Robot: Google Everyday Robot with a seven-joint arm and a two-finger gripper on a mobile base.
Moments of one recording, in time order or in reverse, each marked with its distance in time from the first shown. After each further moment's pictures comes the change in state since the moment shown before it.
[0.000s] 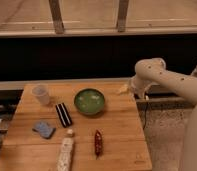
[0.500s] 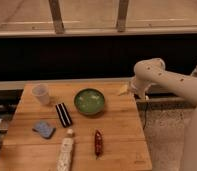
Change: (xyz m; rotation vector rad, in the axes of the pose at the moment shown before) arm 0.000 0.010 -0.003 0.073 -0.050 -0.080
